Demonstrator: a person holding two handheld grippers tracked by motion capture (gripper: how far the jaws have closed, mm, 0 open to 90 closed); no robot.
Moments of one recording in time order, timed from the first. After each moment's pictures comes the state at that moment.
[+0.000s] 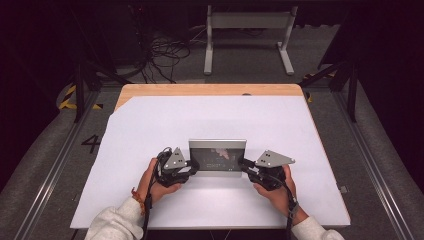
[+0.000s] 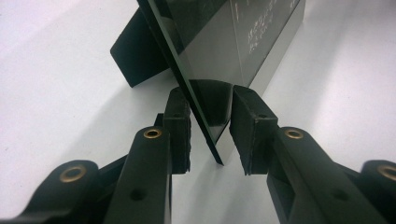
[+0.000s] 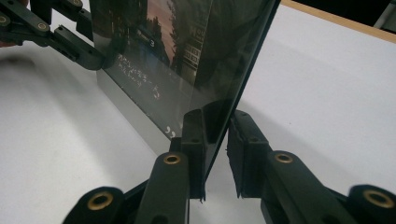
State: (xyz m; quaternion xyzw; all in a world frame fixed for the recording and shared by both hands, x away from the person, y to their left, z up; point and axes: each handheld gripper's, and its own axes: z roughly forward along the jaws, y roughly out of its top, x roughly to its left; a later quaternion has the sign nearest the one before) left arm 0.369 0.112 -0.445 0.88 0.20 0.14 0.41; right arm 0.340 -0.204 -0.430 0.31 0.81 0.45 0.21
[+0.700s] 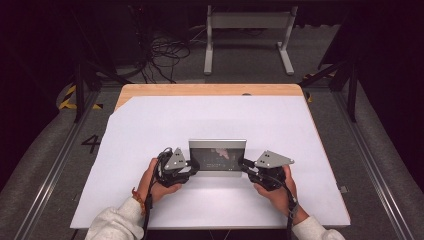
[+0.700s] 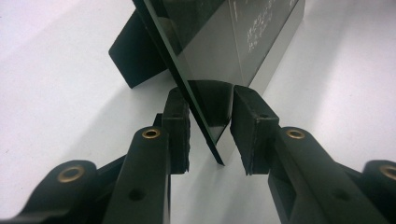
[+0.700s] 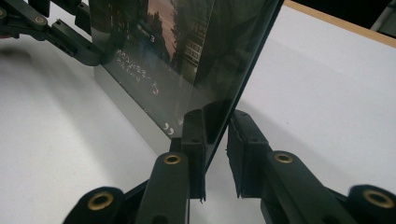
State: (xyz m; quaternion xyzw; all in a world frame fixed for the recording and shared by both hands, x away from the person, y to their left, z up) left arm 0.369 0.111 -0.445 0.88 0.20 0.14 0.41; right arm 0.339 -0.204 -0.429 0.30 0.82 0.44 0.22
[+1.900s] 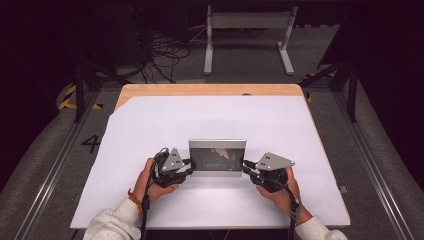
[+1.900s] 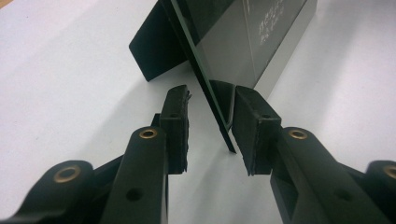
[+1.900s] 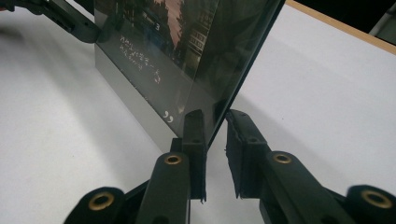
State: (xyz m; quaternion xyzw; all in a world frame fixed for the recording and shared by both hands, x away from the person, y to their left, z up) left arm 0.365 0.118 -0.442 0.88 0.20 0.16 0.40; right arm 0.335 -0.207 -0.428 0.28 0.83 0.42 0.23
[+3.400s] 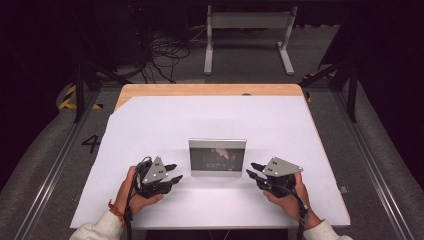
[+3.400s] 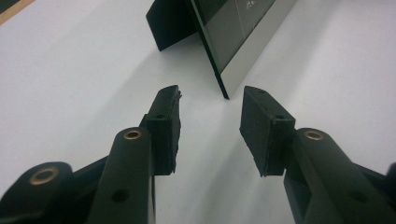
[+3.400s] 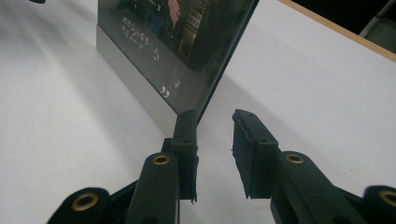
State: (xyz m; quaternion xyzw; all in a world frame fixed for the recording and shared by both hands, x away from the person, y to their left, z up) left arm 0.332 0.160 -0.434 0.88 0.21 0.19 0.39; right arm 0.319 -0.224 -0.425 0.28 0.83 0.41 0.25
